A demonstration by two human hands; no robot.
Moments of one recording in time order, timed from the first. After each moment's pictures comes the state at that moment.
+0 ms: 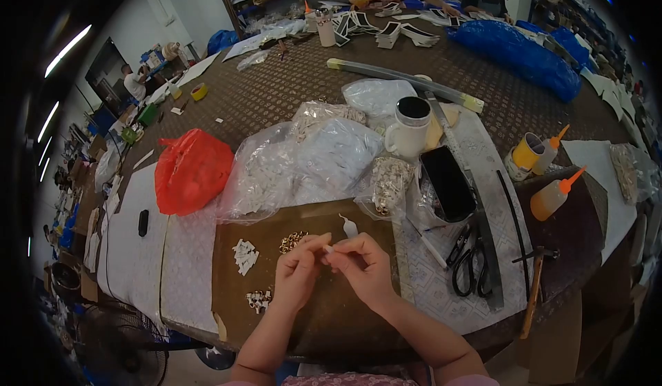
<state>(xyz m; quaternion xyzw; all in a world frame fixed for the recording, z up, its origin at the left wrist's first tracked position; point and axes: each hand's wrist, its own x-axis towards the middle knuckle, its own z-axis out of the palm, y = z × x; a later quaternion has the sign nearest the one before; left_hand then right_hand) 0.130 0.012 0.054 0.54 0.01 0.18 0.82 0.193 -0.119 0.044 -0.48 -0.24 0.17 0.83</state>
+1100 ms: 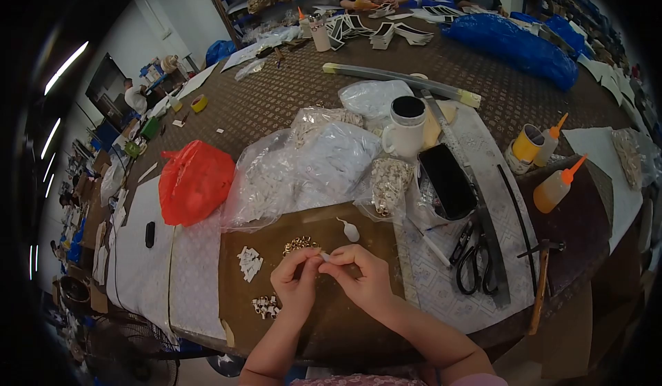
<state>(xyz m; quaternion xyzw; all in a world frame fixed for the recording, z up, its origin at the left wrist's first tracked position) 0.124 0.007 0.045 0.73 0.07 0.34 0.59 0.190 -0.118 0.043 -0.61 -0.34 -0.01 0.72</state>
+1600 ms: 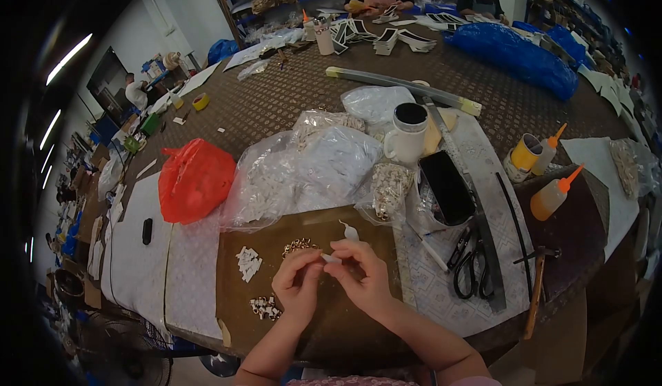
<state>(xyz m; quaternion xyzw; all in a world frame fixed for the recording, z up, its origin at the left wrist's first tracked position) 0.123 0.003 0.050 0.73 0.02 0.39 0.56 0.188 -0.119 0.042 -0.57 -0.30 0.08 0.76</state>
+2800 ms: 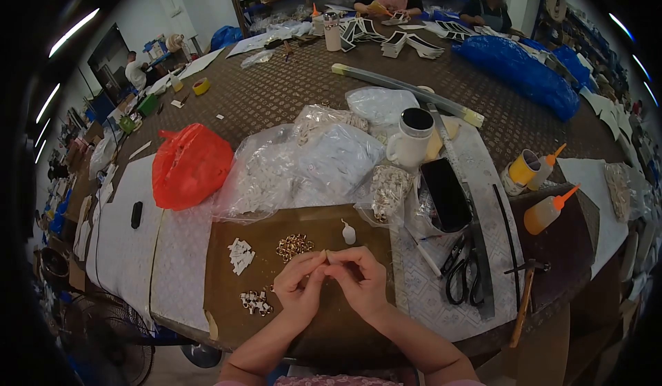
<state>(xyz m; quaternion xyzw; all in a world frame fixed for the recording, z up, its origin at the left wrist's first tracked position) 0.118 -0.007 0.056 0.73 0.02 0.38 0.57 0.182 -0.117 0.045 -0.55 -0.27 0.08 0.79</state>
